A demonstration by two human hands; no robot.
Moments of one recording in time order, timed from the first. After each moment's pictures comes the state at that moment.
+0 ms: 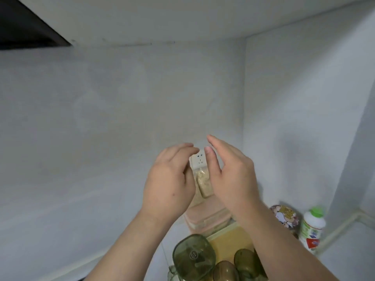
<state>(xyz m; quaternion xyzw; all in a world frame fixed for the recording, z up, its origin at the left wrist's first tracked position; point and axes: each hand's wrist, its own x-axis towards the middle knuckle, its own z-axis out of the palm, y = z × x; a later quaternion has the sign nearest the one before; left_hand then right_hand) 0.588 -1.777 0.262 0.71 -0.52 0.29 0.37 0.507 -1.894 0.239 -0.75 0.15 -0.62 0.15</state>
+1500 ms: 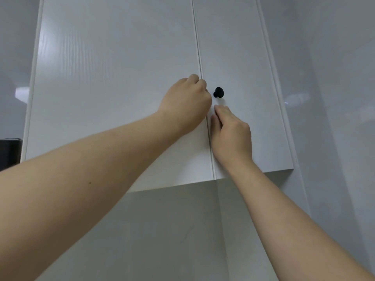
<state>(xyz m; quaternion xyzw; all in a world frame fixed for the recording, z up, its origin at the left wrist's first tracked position) 0.516 -1.876 0.669 0.48 -0.41 0.77 -0.09 0.451 -1.992 0.584 -0.66 0.10 -0.75 0.00</state>
